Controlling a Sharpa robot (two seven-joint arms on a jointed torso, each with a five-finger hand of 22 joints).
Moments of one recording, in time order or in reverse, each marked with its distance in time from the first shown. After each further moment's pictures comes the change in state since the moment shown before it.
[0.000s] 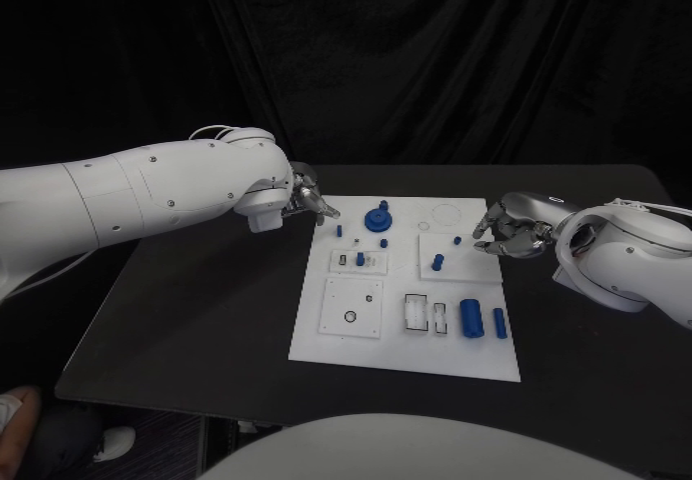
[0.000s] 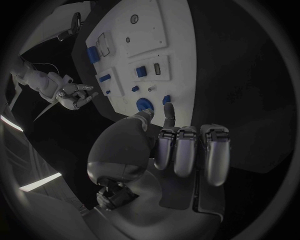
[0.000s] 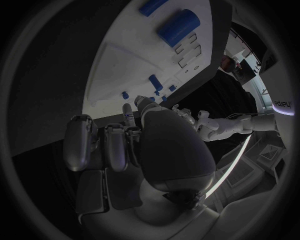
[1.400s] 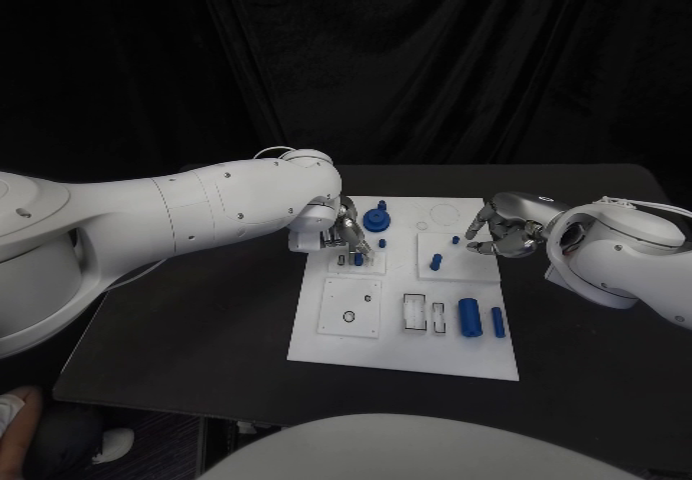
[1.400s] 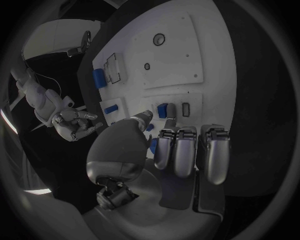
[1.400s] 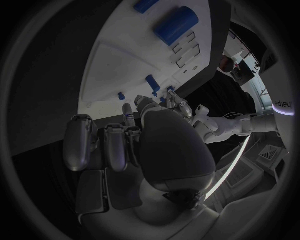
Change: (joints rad) left arm -0.066 0.194 0.004 -0.099 0.065 0.199 -0.070; left_hand -0.068 -0.020 0.080 -0.014 -0.141 -0.080 0.046 -0.148 -0.155 0.000 0.040 0.000 0.000 -0.002 0.027 0.000 0.000 0.000 0.002 0.024 0.000 0.000; right arm 0.000 0.027 0.000 -0.009 0.000 0.017 -0.004; right_hand 0.000 0.000 -0.003 -0.003 -0.008 0.000 0.000 0.000 0.001 0.000 0.000 0.000 0.000 0.000 0.000 0.000 0.000 0.000 0.000 0.000 0.000 0.000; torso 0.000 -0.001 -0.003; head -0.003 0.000
